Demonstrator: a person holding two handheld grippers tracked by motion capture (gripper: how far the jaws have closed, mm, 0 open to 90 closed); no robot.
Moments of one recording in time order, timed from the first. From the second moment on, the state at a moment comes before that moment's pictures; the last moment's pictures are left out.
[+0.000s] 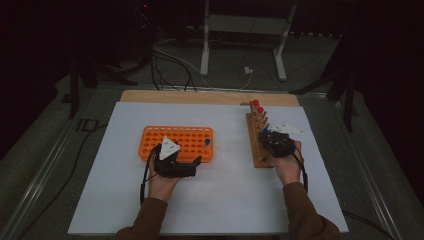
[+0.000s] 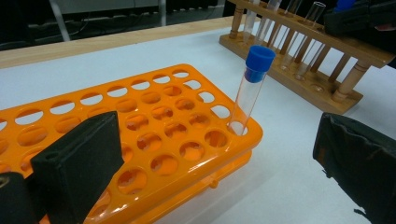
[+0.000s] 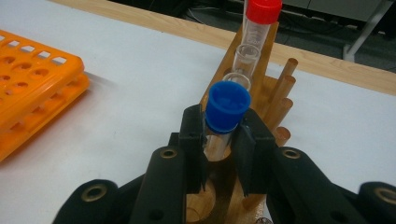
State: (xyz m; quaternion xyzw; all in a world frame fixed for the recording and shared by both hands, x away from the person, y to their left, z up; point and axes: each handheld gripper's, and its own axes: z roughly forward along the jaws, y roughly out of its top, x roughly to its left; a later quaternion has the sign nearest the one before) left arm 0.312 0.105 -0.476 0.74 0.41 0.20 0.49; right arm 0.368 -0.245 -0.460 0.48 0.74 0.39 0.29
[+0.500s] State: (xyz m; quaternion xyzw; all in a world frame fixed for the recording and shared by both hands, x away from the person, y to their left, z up) left arm 0.312 0.105 -0.477 0.74 0.41 0.20 0.48; right arm 0.369 -0.242 -0.462 0.49 0.72 0.39 0.29
